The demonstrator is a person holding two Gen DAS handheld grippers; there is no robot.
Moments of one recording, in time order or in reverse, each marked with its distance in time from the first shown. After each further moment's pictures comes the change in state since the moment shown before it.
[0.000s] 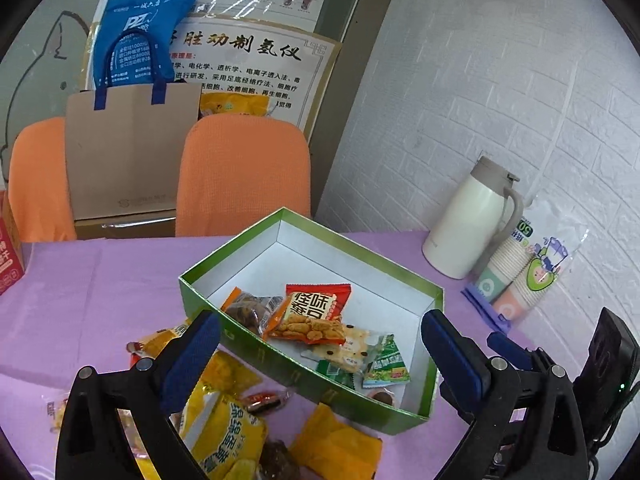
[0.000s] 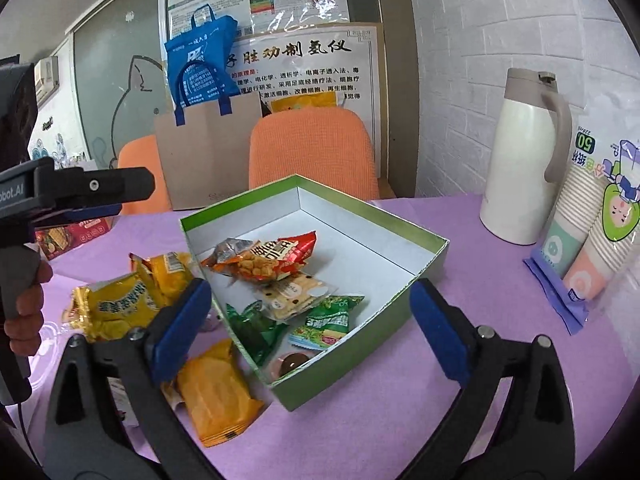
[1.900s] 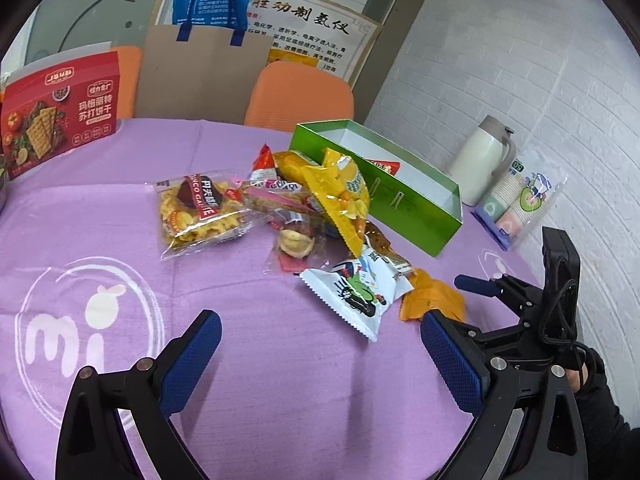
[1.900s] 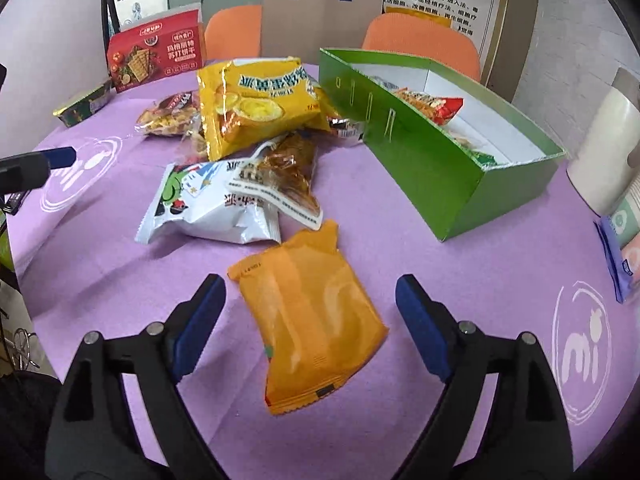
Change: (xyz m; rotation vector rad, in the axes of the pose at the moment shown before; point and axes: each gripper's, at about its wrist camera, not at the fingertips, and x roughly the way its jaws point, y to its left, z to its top) left arm -0.125 0.083 -0.174 -0.112 0.088 0.026; right arm 0.005 0.089 -0.112 -0.306 0.367 0.173
